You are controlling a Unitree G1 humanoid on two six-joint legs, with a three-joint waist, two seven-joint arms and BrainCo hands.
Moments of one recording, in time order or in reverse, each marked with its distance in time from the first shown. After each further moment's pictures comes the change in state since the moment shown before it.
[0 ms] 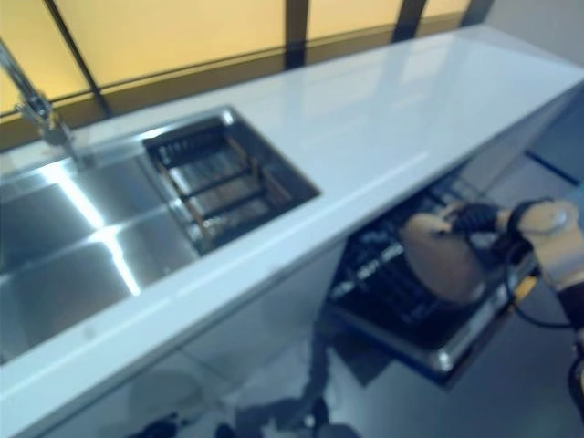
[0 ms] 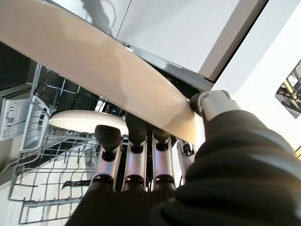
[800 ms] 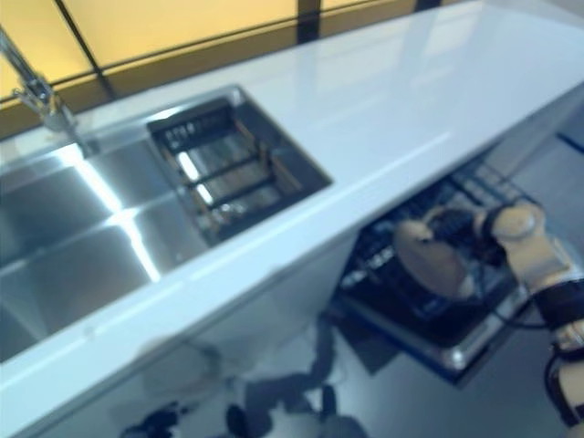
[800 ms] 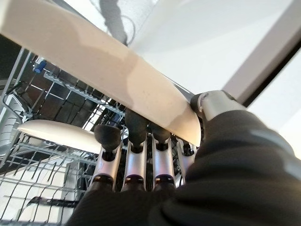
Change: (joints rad) left arm -0.022 -0.002 0.005 -0.017 -0.058 -0.009 0.003; right arm 0.000 0.068 0.008 -0.011 -0.192 -0.067 -0.002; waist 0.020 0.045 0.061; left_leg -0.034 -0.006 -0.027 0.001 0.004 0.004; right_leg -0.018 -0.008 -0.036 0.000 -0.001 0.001
